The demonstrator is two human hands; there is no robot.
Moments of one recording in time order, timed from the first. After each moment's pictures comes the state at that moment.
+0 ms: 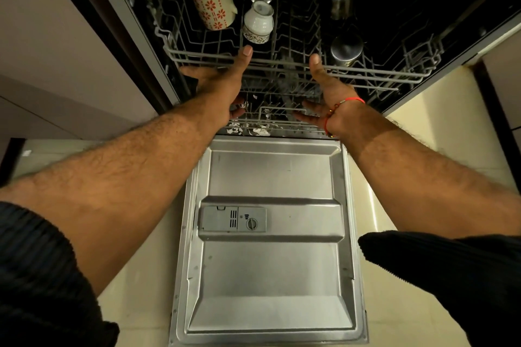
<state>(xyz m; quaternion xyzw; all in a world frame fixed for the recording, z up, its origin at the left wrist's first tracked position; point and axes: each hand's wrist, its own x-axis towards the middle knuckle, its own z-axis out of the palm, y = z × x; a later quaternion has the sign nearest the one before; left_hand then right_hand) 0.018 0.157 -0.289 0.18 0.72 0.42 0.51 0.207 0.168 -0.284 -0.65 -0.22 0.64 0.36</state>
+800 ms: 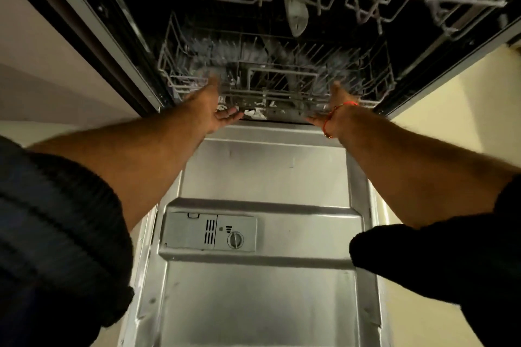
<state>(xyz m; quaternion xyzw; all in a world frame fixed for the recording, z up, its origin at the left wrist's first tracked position) 0.022 0.190 -0.530 0.03 0.64 0.47 0.62 0.258 0.233 -0.527 -0.65 -0.09 0.64 0.39</state>
